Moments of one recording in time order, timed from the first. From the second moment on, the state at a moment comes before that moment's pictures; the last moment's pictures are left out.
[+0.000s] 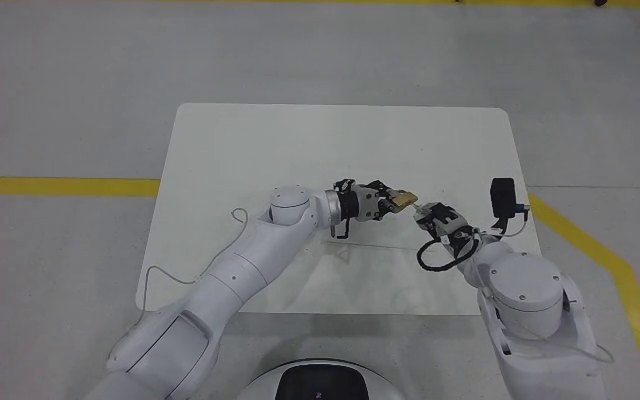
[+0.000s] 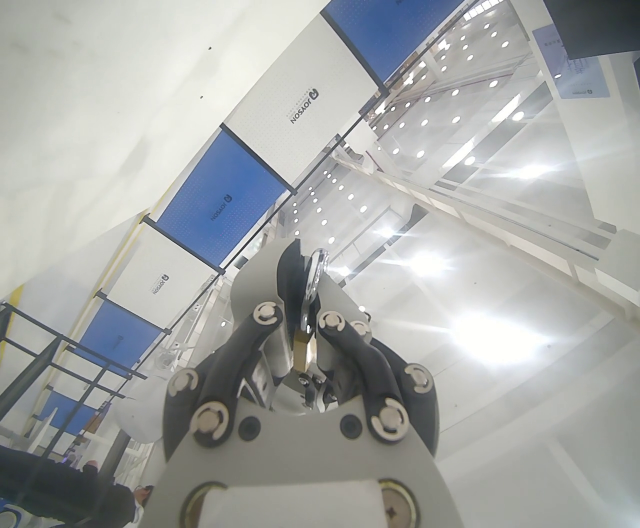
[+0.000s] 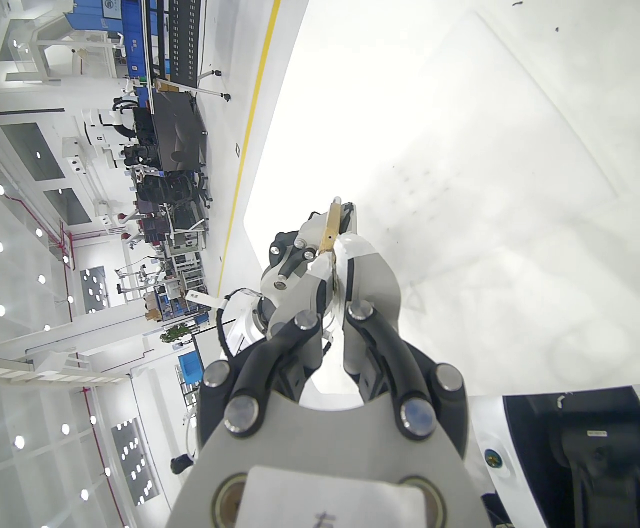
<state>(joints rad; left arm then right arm) 0.69 -1.61 -0.78 -0.84 -0.93 0.35 -0.70 -1.51 -1.15 1.49 -2.29 -0.11 1.01 0.41</state>
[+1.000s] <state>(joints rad) 0.75 -1.61 -0.86 -0.92 -0.93 0.35 -0.66 -1.51 -1.16 1.44 -2.33 -0.15 1.01 0.34</state>
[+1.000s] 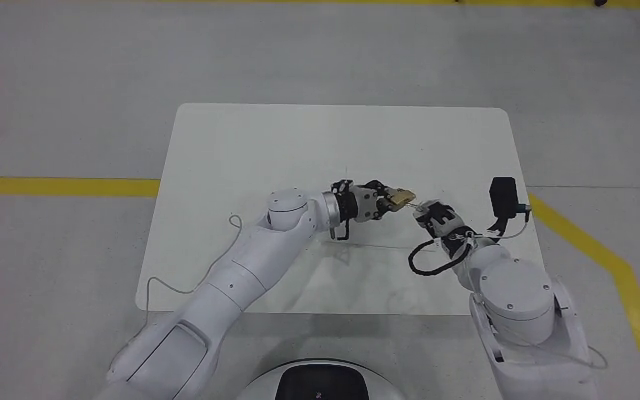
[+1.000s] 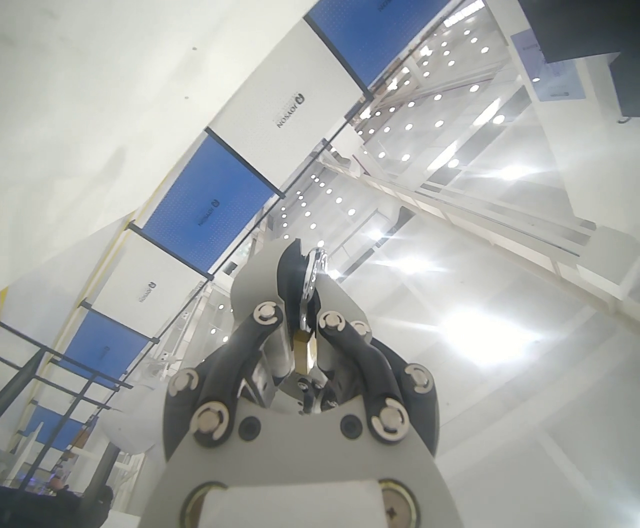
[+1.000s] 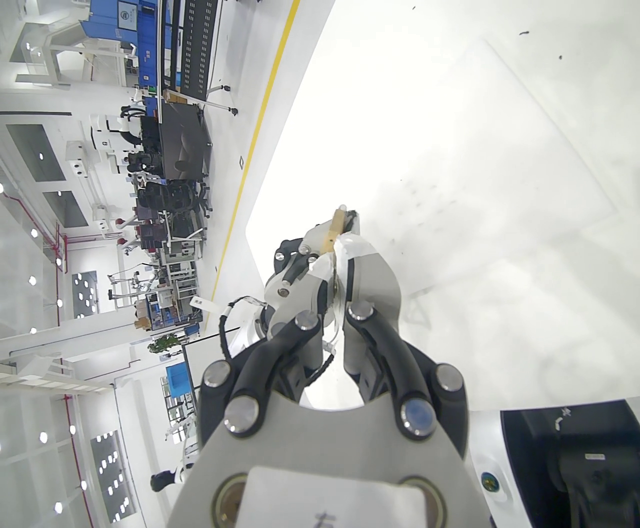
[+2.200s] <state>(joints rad) 0.81 -1.60 -0.90 -1.05 -0.91 0.42 -0.47 -1.54 -1.23 1.30 -2.35 -0.14 1.01 -0.05</state>
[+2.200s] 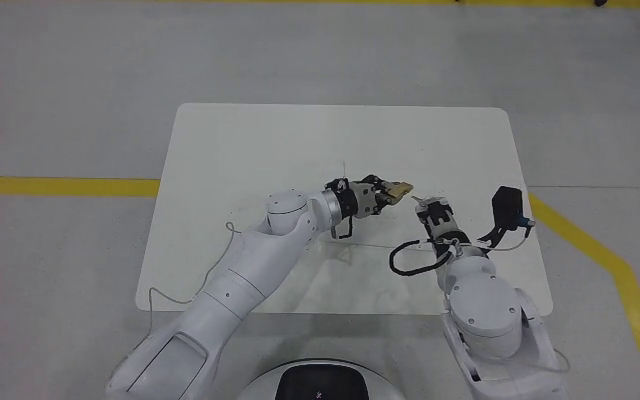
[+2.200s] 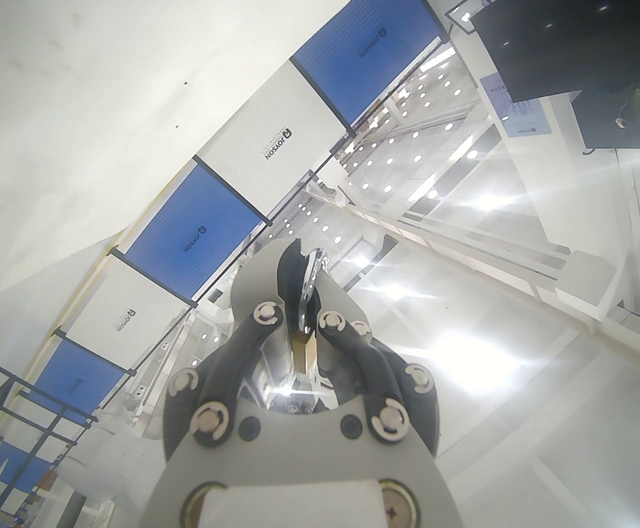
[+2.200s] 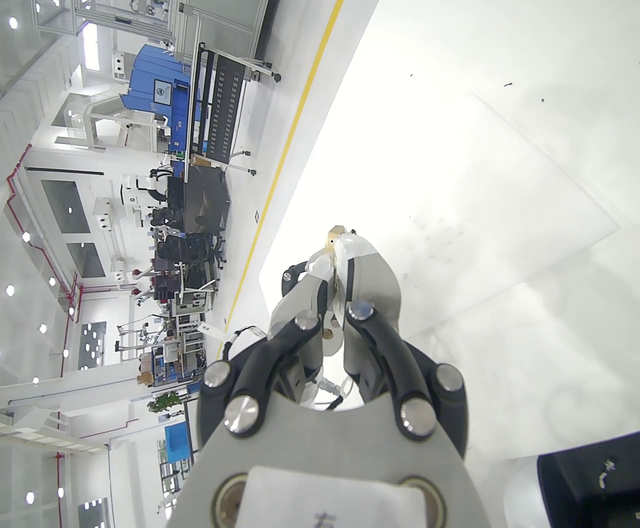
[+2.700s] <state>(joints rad) 0.81 -1.61 -0.88 -1.06 -0.87 0.43 -0.48 -1.55 -1.25 1.27 -2.33 -0.20 1.01 -0.05</state>
